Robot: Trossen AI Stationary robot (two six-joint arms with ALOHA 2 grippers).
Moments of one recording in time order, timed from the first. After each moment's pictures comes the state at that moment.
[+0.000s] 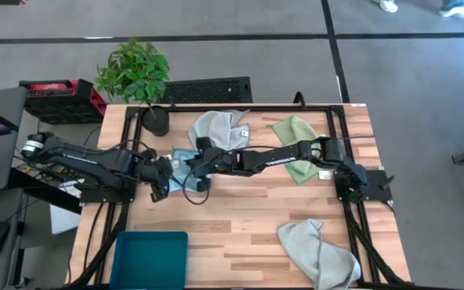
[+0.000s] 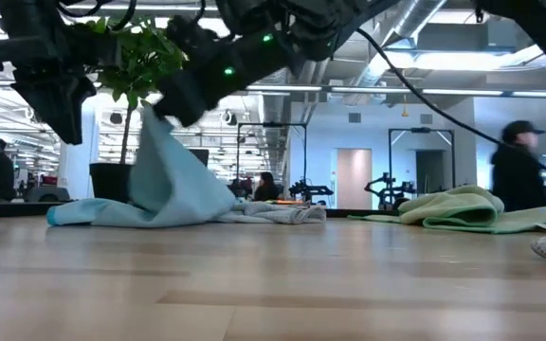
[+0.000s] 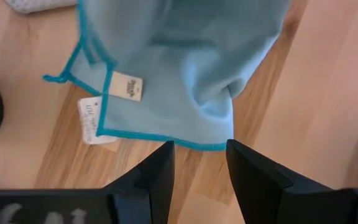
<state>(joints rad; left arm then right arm) -0.16 1.00 0.73 -1.02 -0.26 -0.47 0.00 2.23 1.66 0.20 0.20 -0.53</state>
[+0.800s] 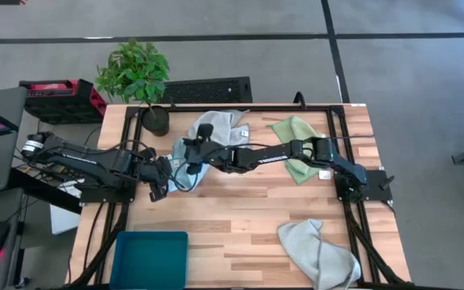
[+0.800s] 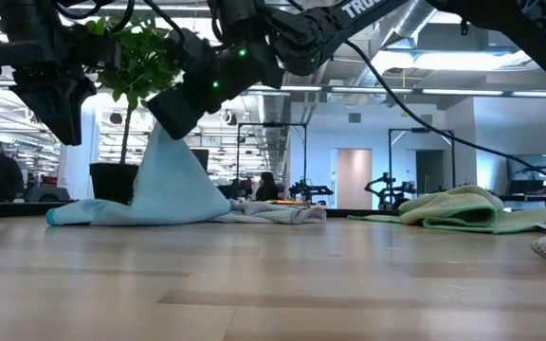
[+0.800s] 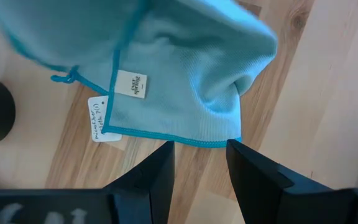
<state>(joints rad) -0.17 1.00 0.73 -1.04 -0.27 -0.45 -0.03 2.31 1.75 0.33 0.55 -0.65</state>
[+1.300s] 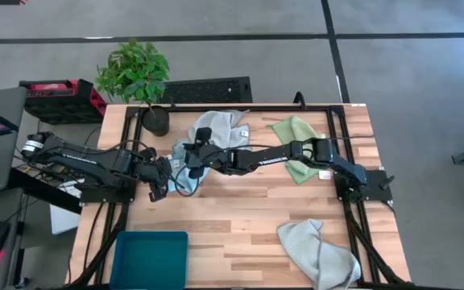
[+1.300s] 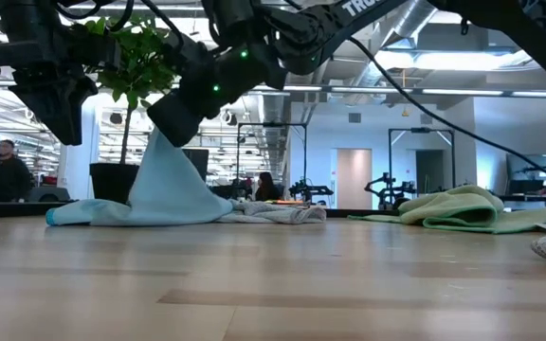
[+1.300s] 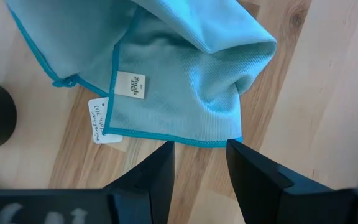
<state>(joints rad) -0.17 1.00 0.73 -1.04 -0.27 -0.43 -0.02 2.31 1.75 0.24 0.49 -0.63</state>
